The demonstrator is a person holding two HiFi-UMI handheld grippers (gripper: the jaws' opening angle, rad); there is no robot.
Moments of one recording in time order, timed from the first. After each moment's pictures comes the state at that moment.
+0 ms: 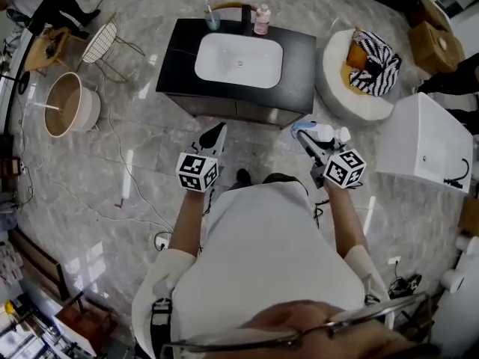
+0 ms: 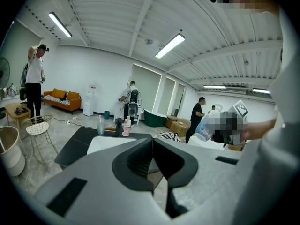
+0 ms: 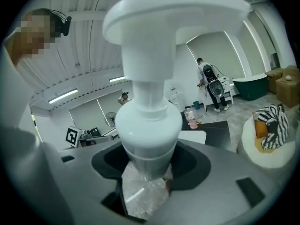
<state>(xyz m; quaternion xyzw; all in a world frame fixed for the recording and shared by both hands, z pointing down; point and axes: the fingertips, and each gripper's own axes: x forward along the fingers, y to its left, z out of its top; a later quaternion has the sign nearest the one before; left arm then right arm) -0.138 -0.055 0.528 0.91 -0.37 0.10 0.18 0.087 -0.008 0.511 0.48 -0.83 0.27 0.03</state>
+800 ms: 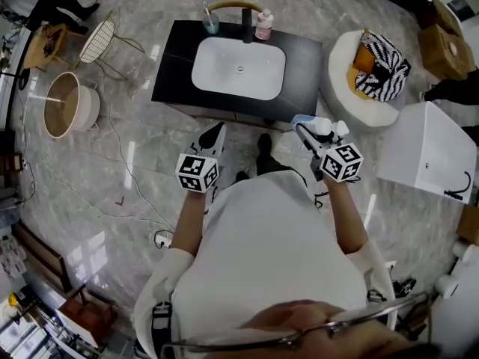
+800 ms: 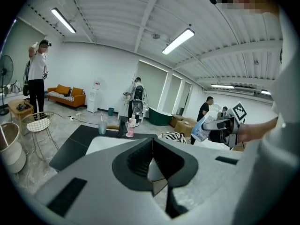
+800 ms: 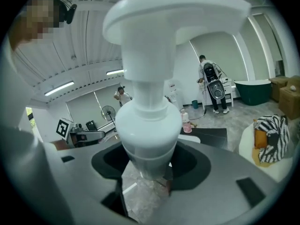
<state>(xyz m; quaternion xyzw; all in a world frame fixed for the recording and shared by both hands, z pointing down) -0.108 -0.135 0.546 0.89 -0.39 0.11 0.20 0.122 -0.113 0.540 0.48 -0.83 0.26 0.08</state>
